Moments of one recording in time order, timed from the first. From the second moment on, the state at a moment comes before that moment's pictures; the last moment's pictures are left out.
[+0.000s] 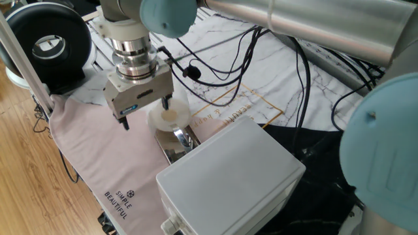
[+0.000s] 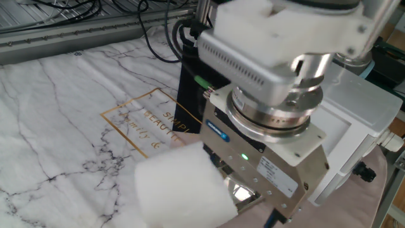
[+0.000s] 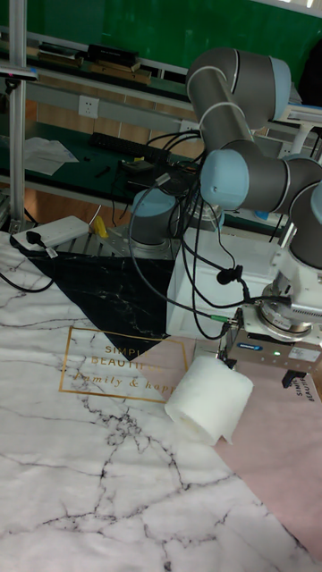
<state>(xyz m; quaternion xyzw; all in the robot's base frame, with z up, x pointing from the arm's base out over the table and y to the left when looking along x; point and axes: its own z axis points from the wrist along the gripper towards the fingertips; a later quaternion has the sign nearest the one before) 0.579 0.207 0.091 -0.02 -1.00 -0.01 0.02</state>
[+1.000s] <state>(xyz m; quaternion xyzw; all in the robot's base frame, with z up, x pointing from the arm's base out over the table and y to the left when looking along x) 0.617 0.176 0.116 0.06 -0.99 0.08 -0.04</state>
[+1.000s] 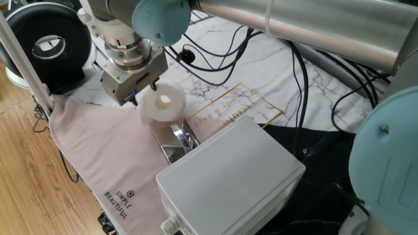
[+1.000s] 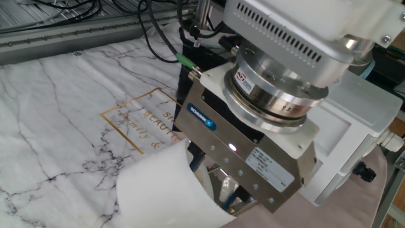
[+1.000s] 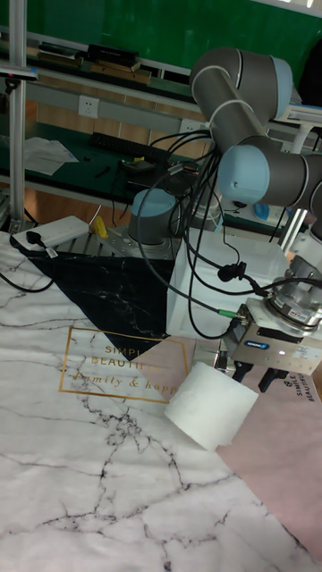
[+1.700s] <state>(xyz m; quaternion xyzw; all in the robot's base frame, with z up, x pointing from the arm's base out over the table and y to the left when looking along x) 0.611 0.176 0.114 0.06 -1.00 0.07 -0.03</state>
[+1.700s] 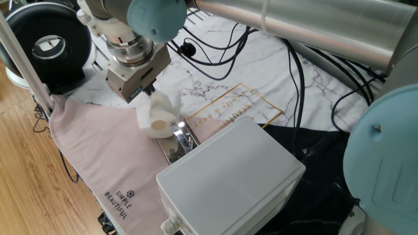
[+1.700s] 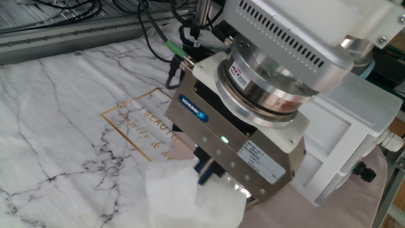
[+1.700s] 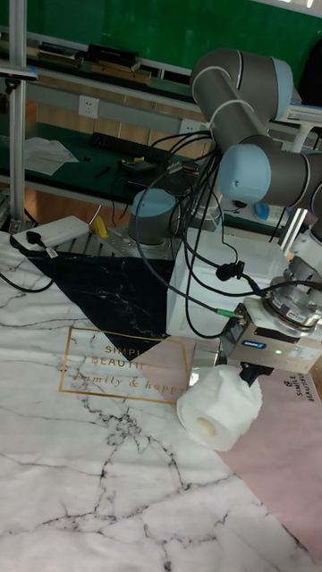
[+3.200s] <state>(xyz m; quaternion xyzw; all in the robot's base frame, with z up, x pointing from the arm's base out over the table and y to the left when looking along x) 0.537 0.209 0.080 -0.03 -1.00 -0.03 0.08</state>
